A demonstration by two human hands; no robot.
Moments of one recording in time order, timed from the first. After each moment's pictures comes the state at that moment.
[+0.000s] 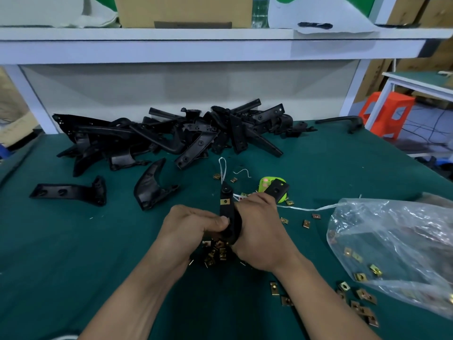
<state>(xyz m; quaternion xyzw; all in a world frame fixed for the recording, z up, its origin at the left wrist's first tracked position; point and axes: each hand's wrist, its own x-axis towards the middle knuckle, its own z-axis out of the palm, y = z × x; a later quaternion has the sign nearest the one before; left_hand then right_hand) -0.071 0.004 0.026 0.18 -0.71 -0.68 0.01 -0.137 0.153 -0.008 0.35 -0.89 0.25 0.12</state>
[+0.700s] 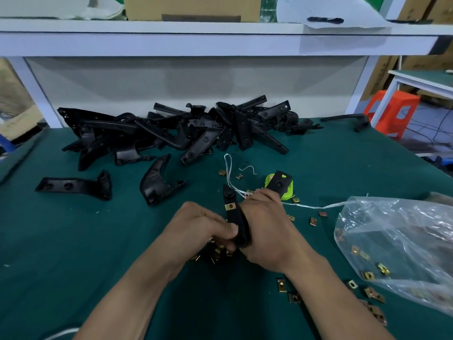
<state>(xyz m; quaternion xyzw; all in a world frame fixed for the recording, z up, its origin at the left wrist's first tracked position) -0.065 -0.009 0.030 0.09 -0.79 -0.60 -0.08 -0.133 0.157 0.002 0.40 -0.89 0.18 0.12</state>
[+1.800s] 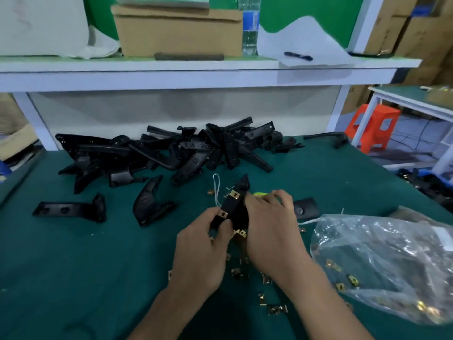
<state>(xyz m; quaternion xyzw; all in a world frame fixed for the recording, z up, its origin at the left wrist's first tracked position) -0.058 0.042 0.030 0.06 -0.85 -0.48 0.22 -0.122 0.176 0.051 0.26 -0.94 0.07 0.21</state>
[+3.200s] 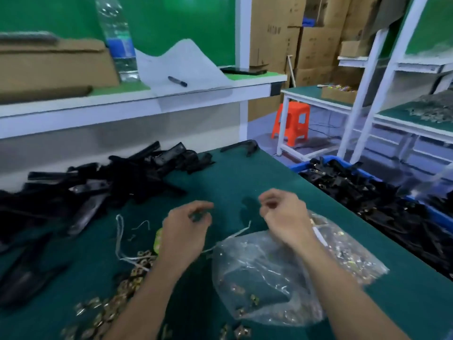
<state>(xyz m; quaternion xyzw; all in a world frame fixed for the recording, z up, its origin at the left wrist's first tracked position) -0.200 0.171 0.054 0.00 -0.87 -0.49 0.10 -0.209 0.393 0.066 -0.09 -0.89 0.44 0.10</state>
